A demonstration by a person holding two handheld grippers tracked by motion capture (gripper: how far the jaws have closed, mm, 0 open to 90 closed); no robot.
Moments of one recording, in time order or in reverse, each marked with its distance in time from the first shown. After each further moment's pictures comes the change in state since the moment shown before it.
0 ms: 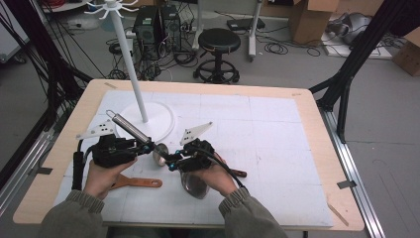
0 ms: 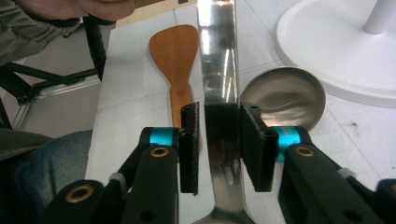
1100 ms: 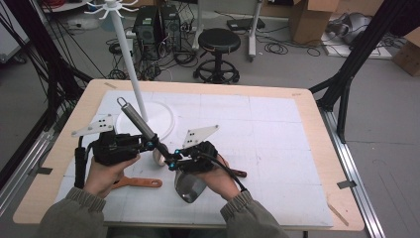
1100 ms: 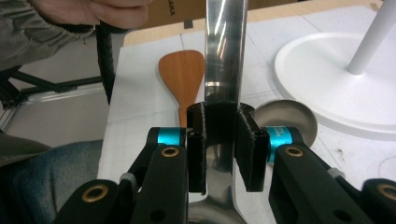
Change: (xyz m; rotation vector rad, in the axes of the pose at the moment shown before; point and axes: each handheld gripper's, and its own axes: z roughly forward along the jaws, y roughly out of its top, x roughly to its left) left arm -0.023 0.024 0.003 -0.073 -0.101 0.047; right arm 0.021 0.008 -0.019 -0.086 -0.032 -0.070
